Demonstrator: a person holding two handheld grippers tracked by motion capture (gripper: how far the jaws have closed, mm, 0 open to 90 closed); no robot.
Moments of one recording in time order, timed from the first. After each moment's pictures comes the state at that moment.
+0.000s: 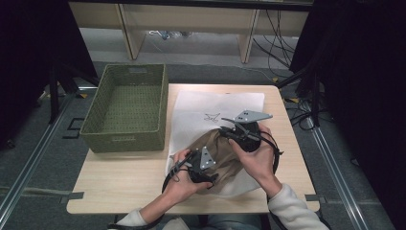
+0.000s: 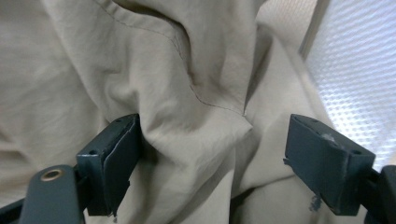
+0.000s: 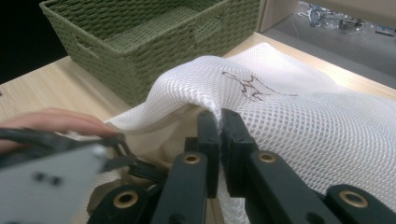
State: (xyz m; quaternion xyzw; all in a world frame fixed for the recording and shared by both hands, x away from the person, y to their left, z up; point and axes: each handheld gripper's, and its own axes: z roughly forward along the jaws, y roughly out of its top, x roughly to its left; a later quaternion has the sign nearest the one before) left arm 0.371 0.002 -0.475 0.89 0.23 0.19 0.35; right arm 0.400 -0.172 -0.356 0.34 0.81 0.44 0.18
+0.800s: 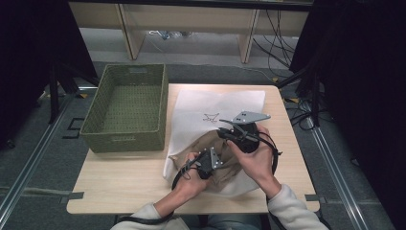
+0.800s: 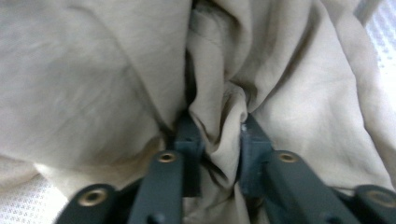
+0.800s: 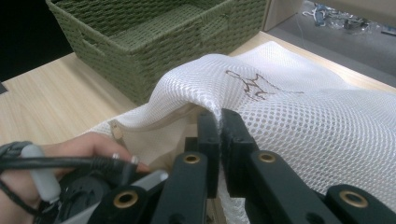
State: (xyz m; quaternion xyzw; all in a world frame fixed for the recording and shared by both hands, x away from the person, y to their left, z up) left arm 0.387 -0.018 -0.492 0.90 0.24 0.21 0.31; right arm 0.398 -0.168 -0.357 0.33 0.82 0.44 0.18
